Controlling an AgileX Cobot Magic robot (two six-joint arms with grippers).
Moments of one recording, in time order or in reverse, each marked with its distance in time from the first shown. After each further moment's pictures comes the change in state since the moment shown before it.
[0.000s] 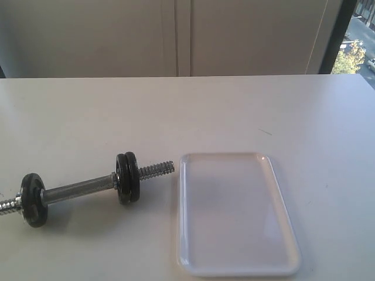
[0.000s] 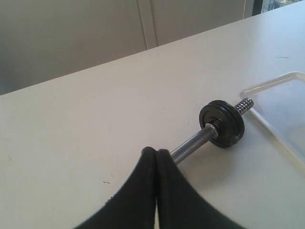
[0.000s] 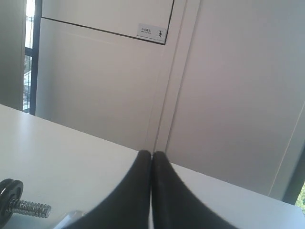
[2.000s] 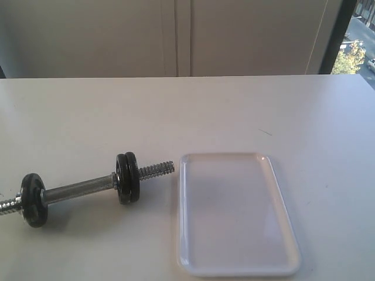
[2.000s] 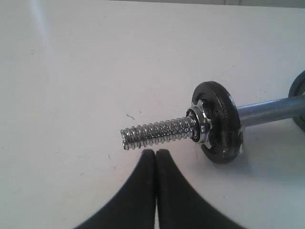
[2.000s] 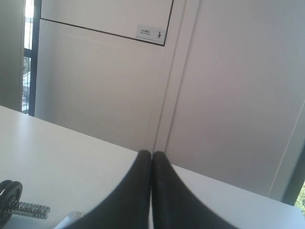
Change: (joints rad) left arm 0.447 -0.134 0.713 -0.241 -0.564 0.050; right arm 0.000 0.000 0.000 0.000 -0.003 0.000
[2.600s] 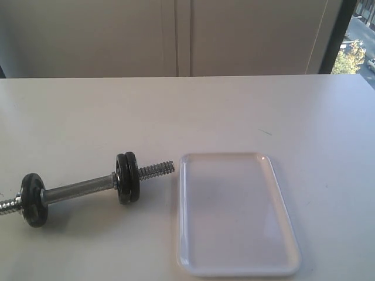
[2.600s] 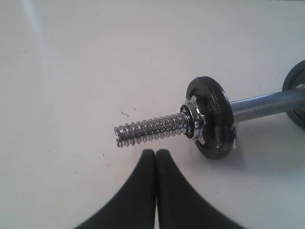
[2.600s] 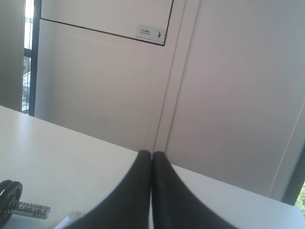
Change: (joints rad) left arm 0.000 0.000 0.001 -0.050 0.011 0.048; right arm 0.000 0.000 0.000 0.000 0.000 0.000
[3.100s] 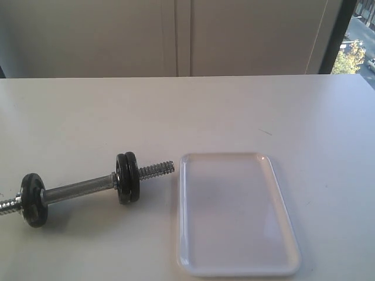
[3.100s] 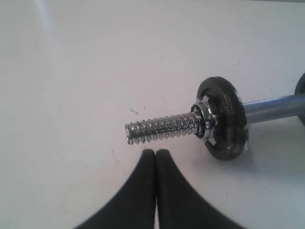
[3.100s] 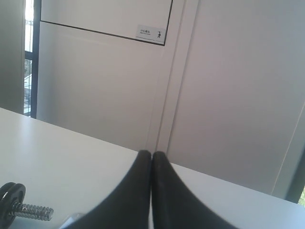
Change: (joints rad) left arm 0.000 0.000 0.000 0.090 0.004 -0.107; right arm 0.000 0.000 0.000 0.000 0.000 0.021
